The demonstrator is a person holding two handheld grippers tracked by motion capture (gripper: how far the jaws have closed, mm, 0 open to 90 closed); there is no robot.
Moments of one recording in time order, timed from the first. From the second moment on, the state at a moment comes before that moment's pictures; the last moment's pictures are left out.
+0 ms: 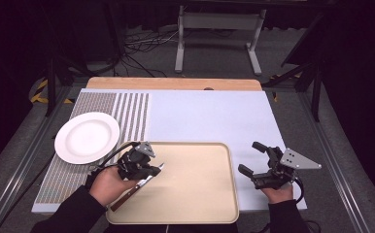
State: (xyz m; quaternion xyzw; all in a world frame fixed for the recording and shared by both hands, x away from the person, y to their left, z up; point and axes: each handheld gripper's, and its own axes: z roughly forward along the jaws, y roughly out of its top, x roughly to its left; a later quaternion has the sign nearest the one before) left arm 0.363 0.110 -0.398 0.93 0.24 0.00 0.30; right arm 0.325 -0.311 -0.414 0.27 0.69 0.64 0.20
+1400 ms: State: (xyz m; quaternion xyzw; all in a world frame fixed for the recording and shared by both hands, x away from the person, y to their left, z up) left arm 0.388 0.100 -0.433 0.94 0.25 0.01 0.23; right arm 0.325 -0.312 -0.414 0.26 0.69 0.64 0.20
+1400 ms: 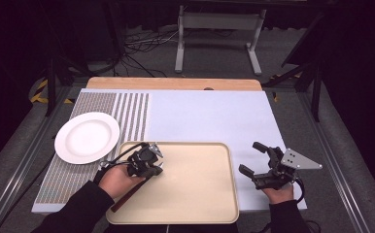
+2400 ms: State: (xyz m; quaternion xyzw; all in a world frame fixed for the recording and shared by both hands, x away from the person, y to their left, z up) left arm 0.394 0.136 -0.433 0.93 0.28 0.02 0.23; right arm 0.326 -0.312 -0.415 0.27 0.69 0.64 0.19
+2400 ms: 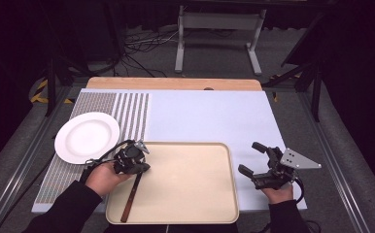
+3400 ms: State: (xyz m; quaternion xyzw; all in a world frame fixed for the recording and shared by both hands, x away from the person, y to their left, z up) left arm 0.394 0.156 -0.433 0.93 0.30 0.02 0.22; right arm 0.326 -0.311 -0.415 0.27 0.69 0.64 0.19
